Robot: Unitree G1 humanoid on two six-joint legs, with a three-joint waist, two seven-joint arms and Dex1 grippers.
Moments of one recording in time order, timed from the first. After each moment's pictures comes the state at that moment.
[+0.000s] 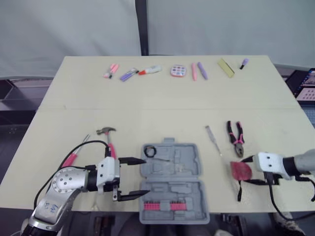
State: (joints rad) left arm 0.07 0.67 -0.05 -0.37 -0.41 0.08 -1.04; right arm -0.15 -1.13 0.03 0.24 0.05 -0.23 1.31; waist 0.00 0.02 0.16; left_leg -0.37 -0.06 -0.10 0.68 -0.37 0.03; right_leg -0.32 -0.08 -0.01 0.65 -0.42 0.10
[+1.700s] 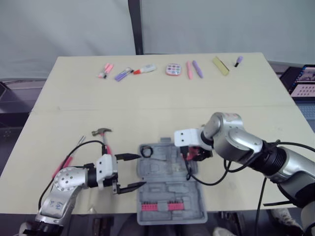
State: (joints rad) left arm 0.04 0.60 -0.04 -0.19 -0.35 -0.06 -1.04; right arm -1.00 -0.77 0.94 -0.21 -0.30 1.02 1.33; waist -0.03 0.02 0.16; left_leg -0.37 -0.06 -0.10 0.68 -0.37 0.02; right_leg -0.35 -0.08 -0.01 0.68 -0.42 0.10
